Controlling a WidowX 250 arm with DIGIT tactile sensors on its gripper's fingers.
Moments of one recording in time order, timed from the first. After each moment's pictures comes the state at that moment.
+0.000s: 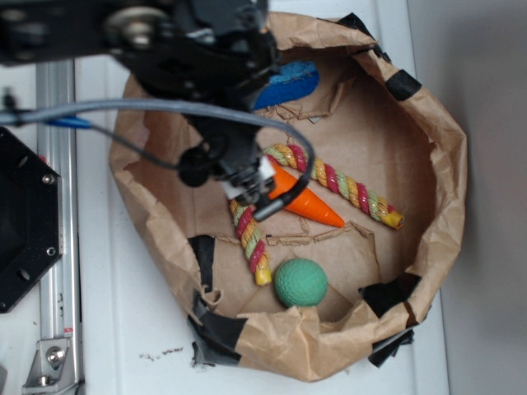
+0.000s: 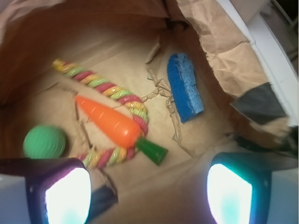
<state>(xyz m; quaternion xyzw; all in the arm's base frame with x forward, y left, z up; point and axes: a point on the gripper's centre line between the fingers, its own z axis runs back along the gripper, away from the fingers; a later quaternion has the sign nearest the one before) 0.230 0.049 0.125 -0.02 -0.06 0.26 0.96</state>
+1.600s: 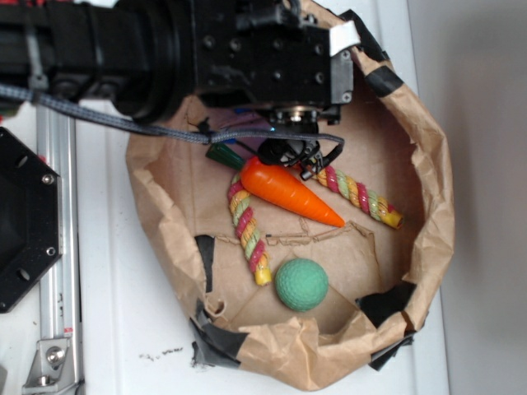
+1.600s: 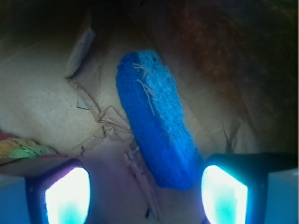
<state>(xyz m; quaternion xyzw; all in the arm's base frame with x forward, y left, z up) 0.255 0.081 0.051 0.11 -0.02 0.29 0.95</state>
